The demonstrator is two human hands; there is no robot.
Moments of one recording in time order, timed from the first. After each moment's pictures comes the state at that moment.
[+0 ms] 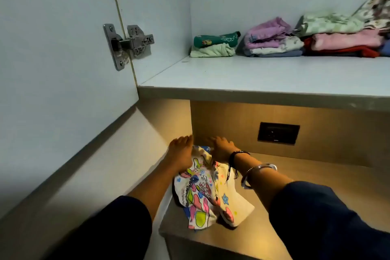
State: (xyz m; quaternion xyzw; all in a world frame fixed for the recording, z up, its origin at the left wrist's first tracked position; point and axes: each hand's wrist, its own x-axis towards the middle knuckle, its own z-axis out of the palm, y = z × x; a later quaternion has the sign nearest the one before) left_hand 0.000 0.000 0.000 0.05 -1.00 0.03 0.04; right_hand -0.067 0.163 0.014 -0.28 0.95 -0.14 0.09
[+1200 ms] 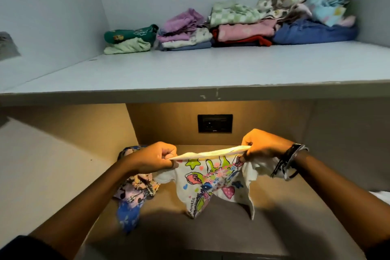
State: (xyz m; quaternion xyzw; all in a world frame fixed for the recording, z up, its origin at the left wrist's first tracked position) left_hand 0.023 0.165 0.066 -0.15 -0.90 -0.38 -0.14; right_hand -0.068 0.498 0.058 -0.22 0.93 -0.25 0.15
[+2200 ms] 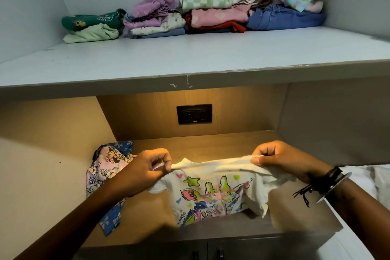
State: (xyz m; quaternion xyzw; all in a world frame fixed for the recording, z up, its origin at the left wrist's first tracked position) left_hand 0.063 0.207 0.048 -0.23 -0.87 -0.44 -0.03; right_hand 0.024 0.580 0.044 -0.15 0.80 -0.53 0.22
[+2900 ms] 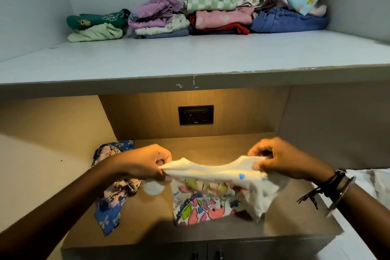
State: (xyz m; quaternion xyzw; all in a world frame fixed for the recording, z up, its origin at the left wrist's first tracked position) left_hand 0.046 0.207 0.089 -0.16 -0.90 -0.29 -0.28; right_hand 0.034 0.555 0.072 -0.18 0.92 -0.35 0.10
